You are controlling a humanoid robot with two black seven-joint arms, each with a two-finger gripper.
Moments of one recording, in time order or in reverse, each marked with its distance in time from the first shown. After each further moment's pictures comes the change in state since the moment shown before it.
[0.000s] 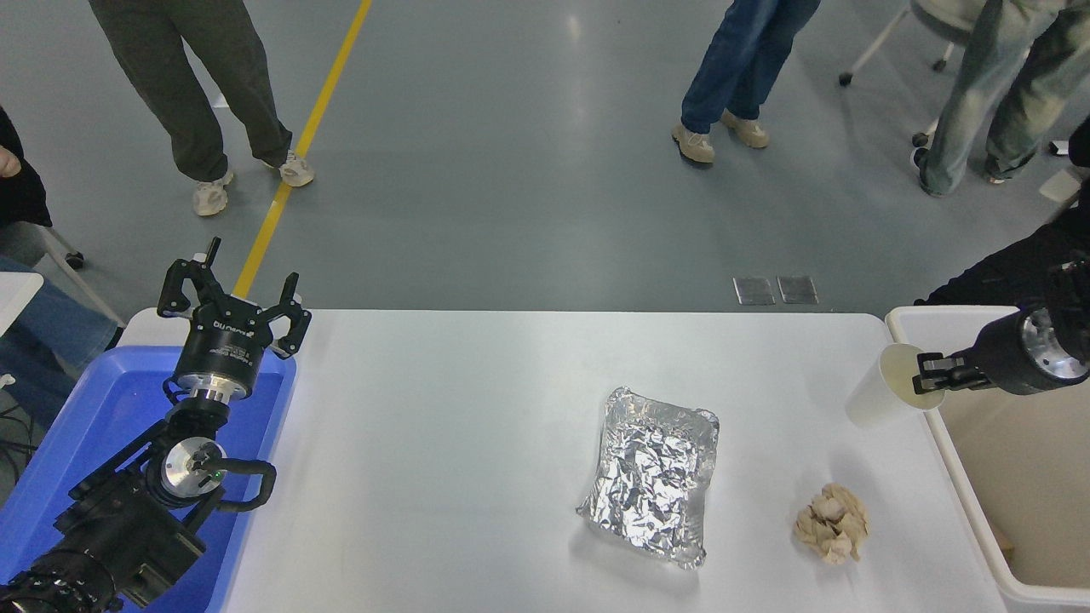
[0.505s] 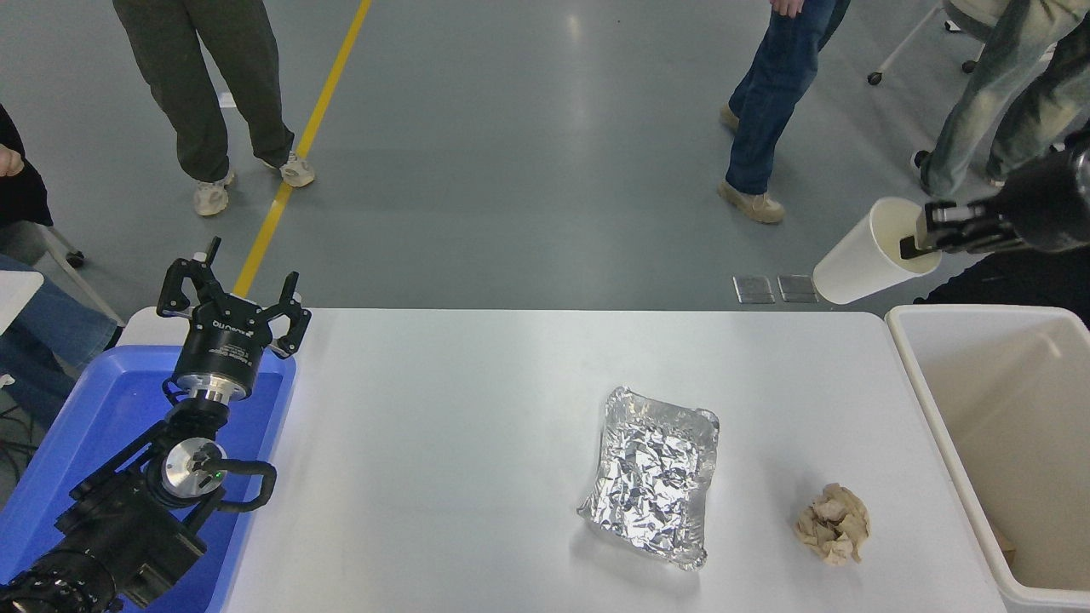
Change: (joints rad) left arm 0.000 0.000 -0.001 0.000 0.000 0.000 0.000; right arm 0.425 -0.038 -0.051 0.154 -0.003 0.134 0.020
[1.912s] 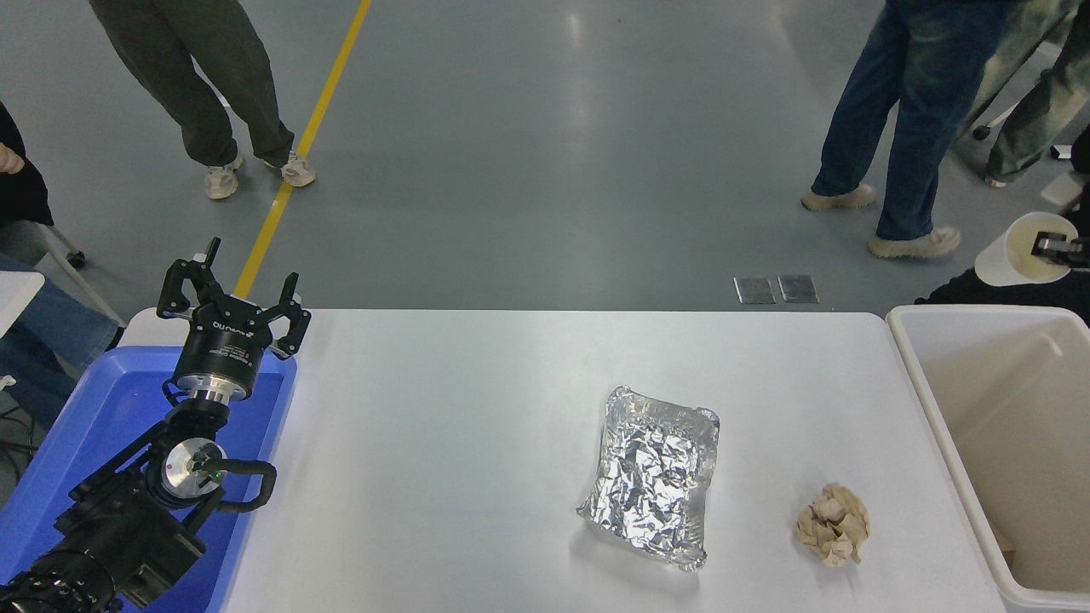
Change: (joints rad) left arm 0.000 0.000 0.000 0.000 0.000 0.000 0.000; right arm -1.118 0.013 0.329 -1.064 0.362 -0.181 -0.409
